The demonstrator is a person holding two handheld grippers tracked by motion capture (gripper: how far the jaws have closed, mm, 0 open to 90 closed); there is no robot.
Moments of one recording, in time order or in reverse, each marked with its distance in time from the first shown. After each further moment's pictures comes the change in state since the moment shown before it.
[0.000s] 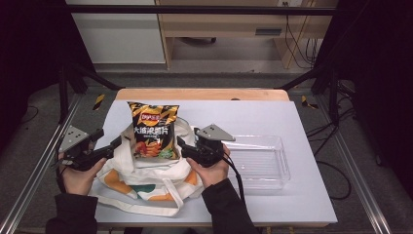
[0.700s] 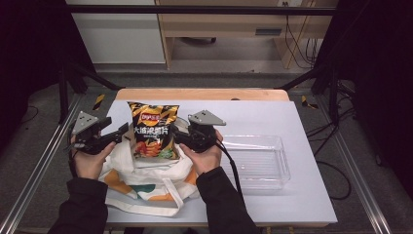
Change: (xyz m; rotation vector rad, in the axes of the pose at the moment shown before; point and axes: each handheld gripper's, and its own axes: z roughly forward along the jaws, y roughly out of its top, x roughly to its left) left arm 0.004 0.018 0.042 0.008 0.015 -0.016; right arm 0.001 0.030 0.026 -0.001 -0.019 -0.027
